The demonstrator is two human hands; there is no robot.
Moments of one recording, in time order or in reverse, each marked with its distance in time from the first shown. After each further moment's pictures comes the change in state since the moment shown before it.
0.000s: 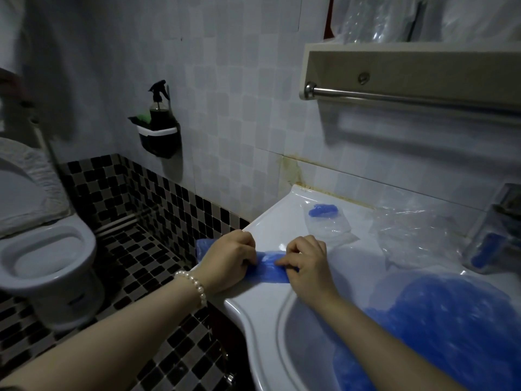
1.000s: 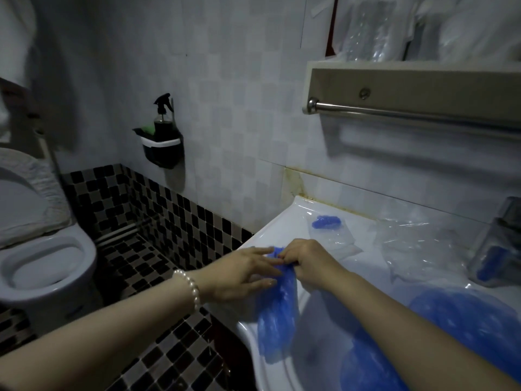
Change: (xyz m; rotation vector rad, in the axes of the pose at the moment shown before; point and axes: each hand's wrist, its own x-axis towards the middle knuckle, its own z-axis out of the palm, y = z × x) left_hand 0.009 0.011 -0.029 -0.125 -0.450 0.071; right_hand 0.047 0.016 -0.011 -0.047 -0.597 -0.006
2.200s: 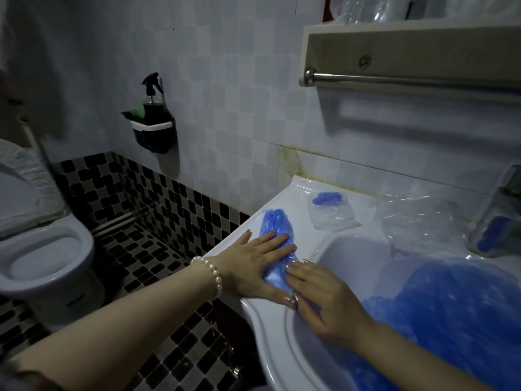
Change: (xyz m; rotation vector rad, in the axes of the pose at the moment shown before) left_hand 0.015 0.004 0.033 0.215 -0.214 -0.179; right_hand -0.093 -0.027 0.044 0.001 0.472 -0.243
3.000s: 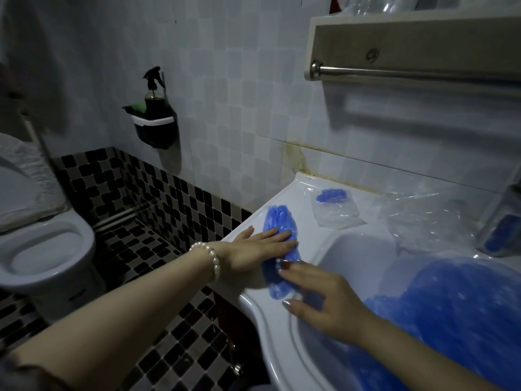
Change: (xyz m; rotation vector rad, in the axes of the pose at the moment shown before) left_hand 0.009 -0.012 -0.014 -0.367 -0.145 -0.025; right_hand 0.010 -0.009 -0.002 0.344 -0.087 0.199
